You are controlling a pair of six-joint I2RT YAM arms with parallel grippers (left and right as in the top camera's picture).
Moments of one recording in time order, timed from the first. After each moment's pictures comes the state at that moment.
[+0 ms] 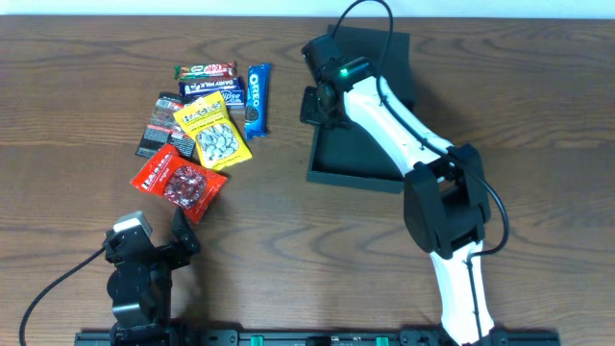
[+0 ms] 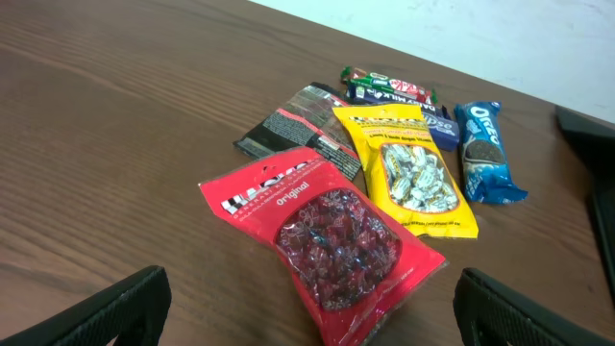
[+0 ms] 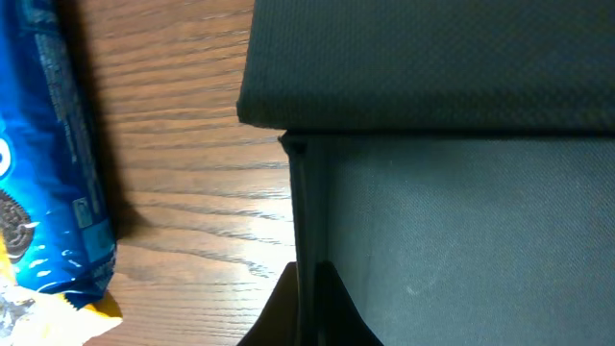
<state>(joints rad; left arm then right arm) 0.13 0.01 0.14 -0.48 -0.03 -0.25 0.50 2.28 1.95 -0.91 -0.05 0.69</state>
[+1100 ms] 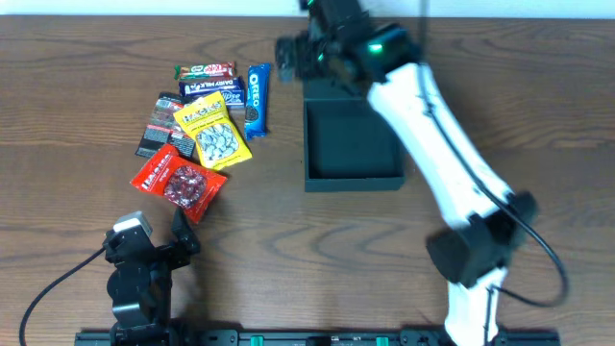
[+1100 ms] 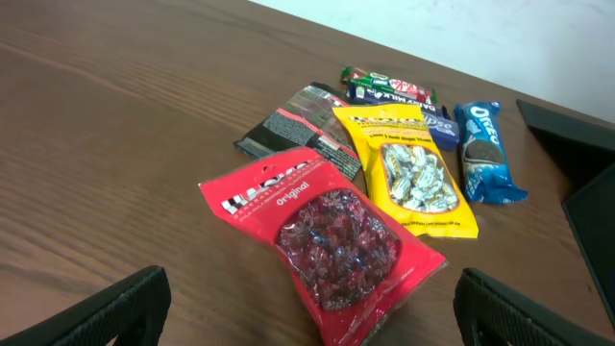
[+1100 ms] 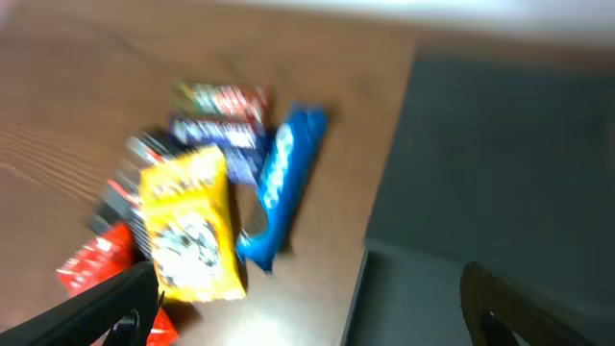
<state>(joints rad) 0.13 0.01 0.14 -0.48 -0.03 -0.25 0.52 2.05 2.23 -0.96 -0.05 0.30</state>
